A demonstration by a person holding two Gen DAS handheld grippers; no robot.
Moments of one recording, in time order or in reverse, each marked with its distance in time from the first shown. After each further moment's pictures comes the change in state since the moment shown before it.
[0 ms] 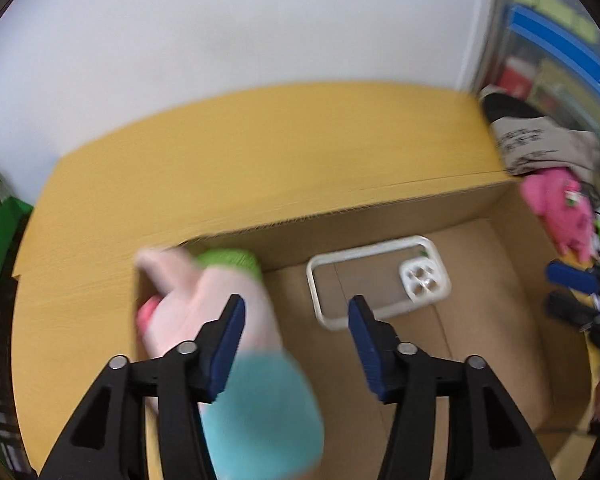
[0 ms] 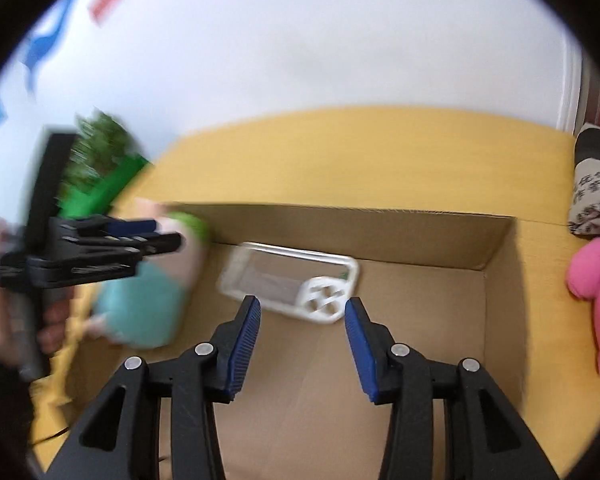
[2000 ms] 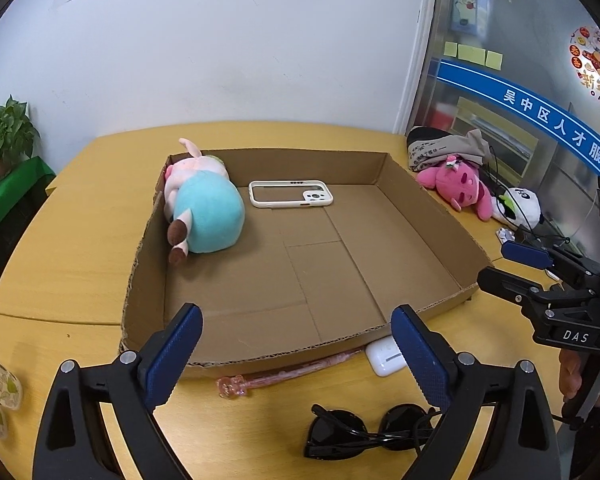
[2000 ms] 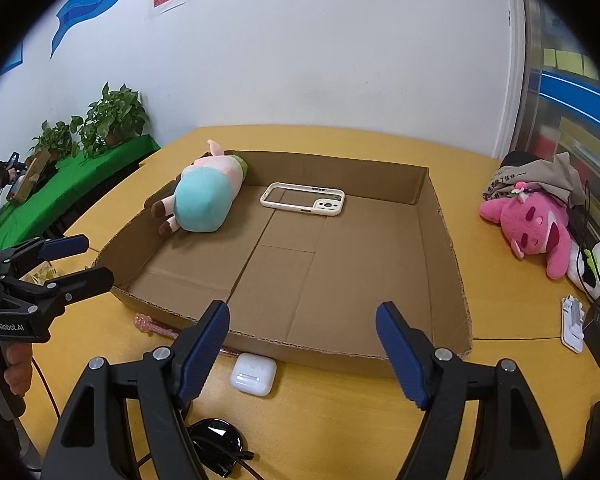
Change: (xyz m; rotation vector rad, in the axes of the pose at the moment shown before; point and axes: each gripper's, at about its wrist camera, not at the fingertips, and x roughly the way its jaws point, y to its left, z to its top) left arm -0.161 -0.040 -0.236 -0.084 -0.236 -0.125; right arm -0.126 0.125 -0.168 -0.141 -0.085 -0.240
